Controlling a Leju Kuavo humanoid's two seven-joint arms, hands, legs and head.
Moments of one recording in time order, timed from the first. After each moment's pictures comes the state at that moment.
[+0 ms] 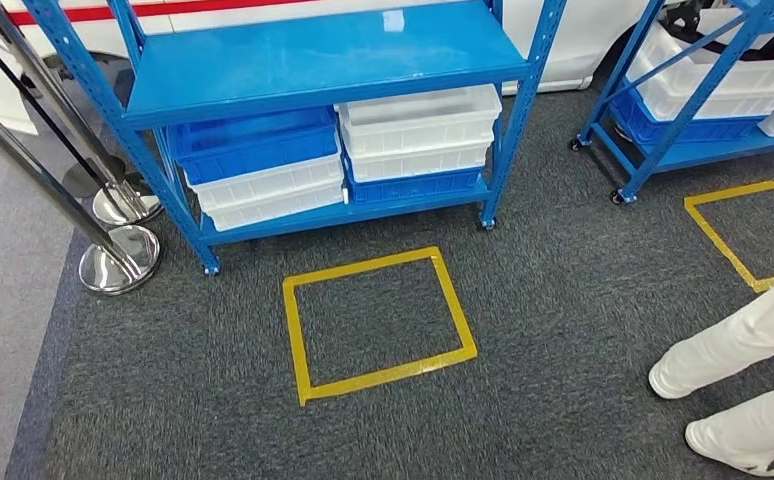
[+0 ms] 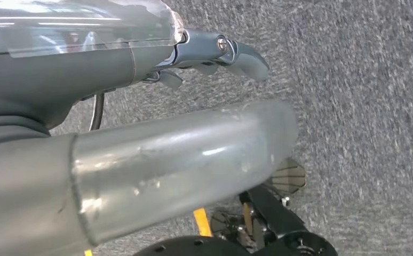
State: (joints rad) left arm 0.03 -0.03 0.20 -0.18 -0.16 0.12 -0.36; right arm 0.01 0.10 -0.08 -0.16 0.12 -0.24 -0.02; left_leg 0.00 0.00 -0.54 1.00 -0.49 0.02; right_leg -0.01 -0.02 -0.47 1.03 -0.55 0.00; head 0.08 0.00
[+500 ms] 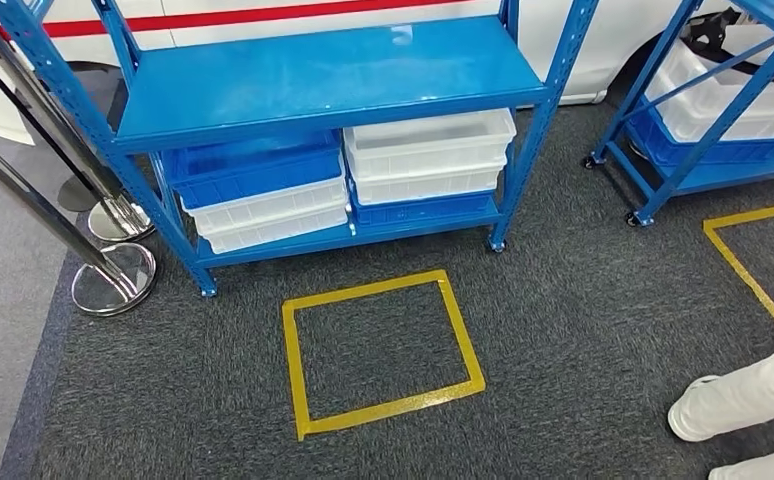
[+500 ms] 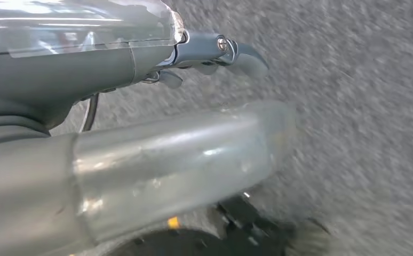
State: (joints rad) left arm 0.02 -0.04 0.20 -0.18 -0.16 0.13 -0.36; right arm 0.02 0.10 -0.08 -0.16 0.12 -0.24 -0.03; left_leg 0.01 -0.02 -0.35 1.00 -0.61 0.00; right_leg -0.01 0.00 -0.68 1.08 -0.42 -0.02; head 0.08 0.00
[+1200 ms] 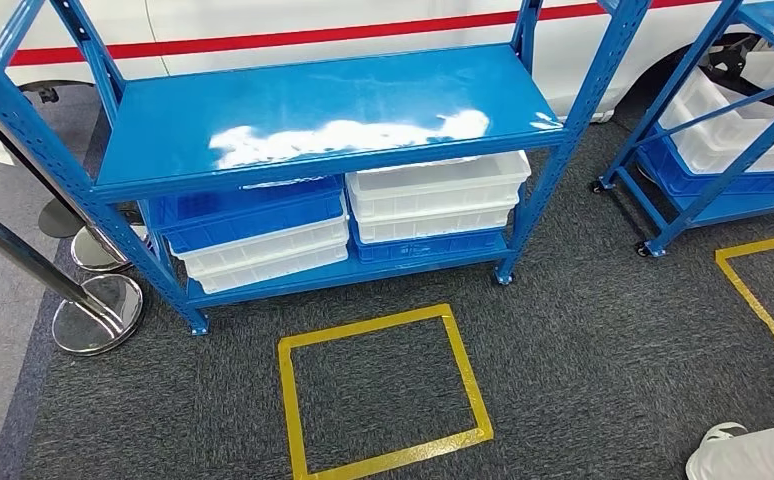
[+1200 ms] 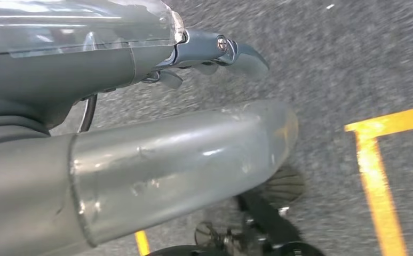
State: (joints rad) left arm 0.02 -0.04 0.20 -0.17 -0.16 0.13 -0.36; right arm 0.01 0.10 -0.09 -0.16 0.12 -0.24 -0.03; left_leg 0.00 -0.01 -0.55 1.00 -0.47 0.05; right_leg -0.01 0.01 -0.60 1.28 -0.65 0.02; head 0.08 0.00
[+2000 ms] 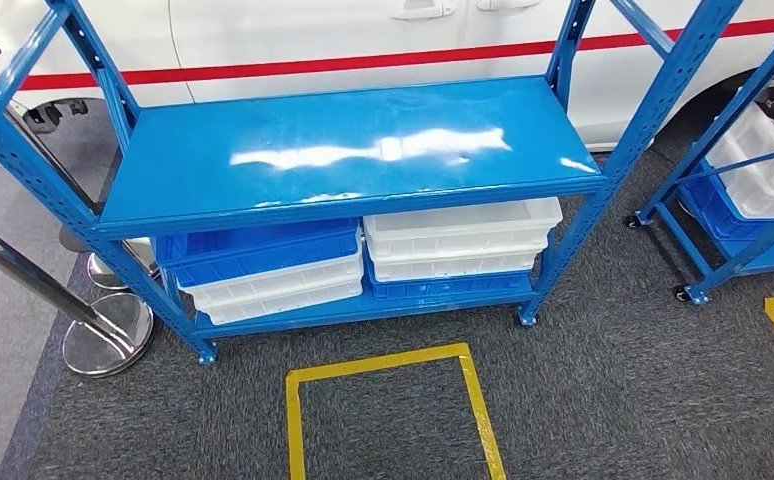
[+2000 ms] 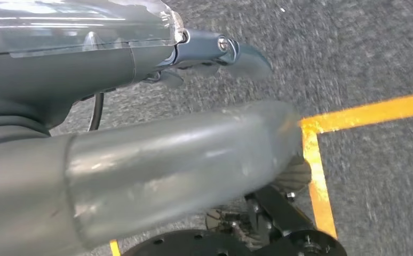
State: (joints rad) left arm 0.02 -0.04 0.20 -0.17 -0.17 0.14 -0.36; right arm 0.01 0.10 -0.08 -0.16 0.13 -0.23 -0.03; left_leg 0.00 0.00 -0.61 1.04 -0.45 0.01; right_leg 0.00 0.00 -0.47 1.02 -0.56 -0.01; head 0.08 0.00
